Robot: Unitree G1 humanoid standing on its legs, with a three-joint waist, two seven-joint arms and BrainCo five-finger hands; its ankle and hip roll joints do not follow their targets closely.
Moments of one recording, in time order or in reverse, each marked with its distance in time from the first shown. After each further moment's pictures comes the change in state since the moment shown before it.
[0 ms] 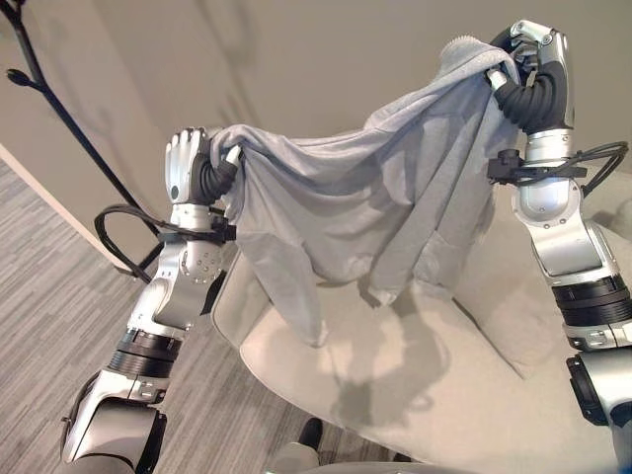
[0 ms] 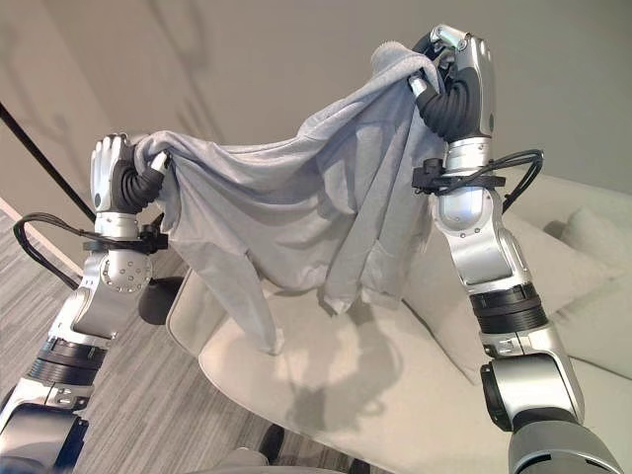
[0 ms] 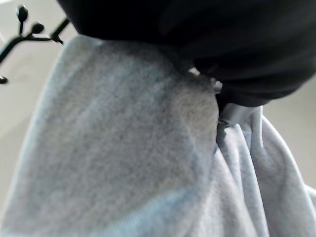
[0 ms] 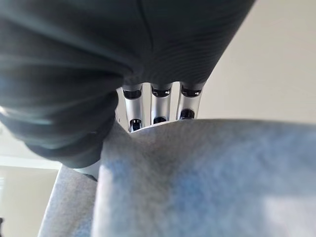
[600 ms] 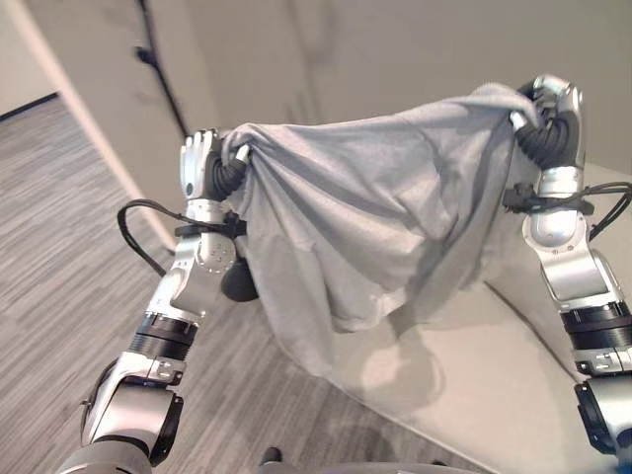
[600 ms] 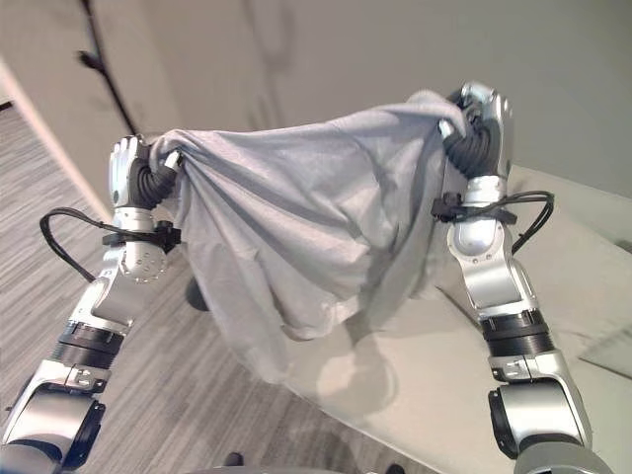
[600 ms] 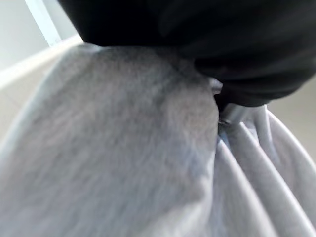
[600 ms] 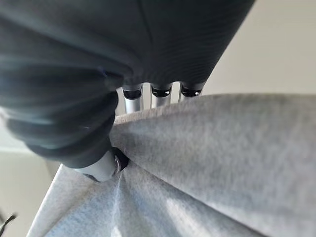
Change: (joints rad) left arm -0.104 -0.050 -0.033 0.159 -0.006 -0.020 0.016; right arm 0.146 -0.014 -0.064 0.045 0.039 0.022 -0.045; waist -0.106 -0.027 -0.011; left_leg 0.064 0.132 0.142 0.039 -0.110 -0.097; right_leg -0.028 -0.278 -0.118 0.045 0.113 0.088
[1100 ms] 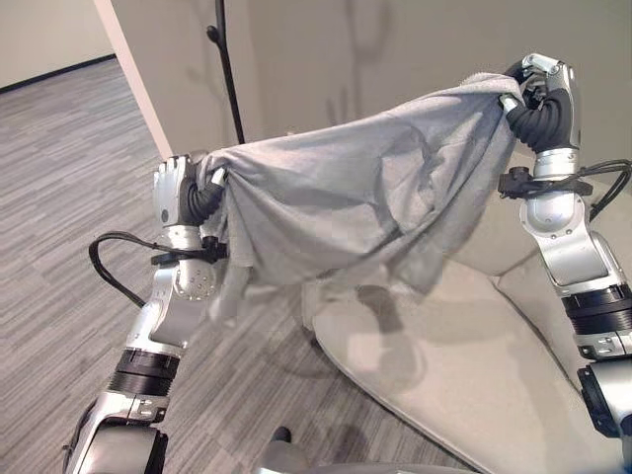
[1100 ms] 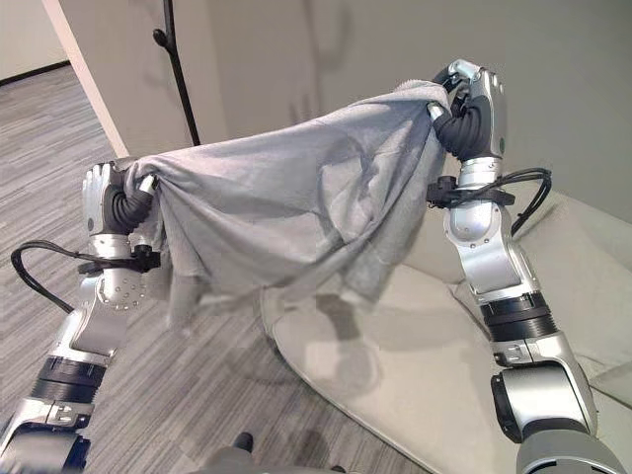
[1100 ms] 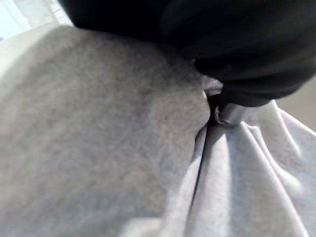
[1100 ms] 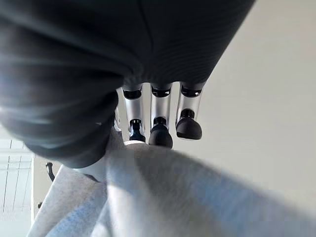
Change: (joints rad) left arm 0.190 0.003 0.103 -0.137 0.014 0.029 -0.008; right arm -0.088 -0.034 0.061 0.023 0.001 -0.001 0.019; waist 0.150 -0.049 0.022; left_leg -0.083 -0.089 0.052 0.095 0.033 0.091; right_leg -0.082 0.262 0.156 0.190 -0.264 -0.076
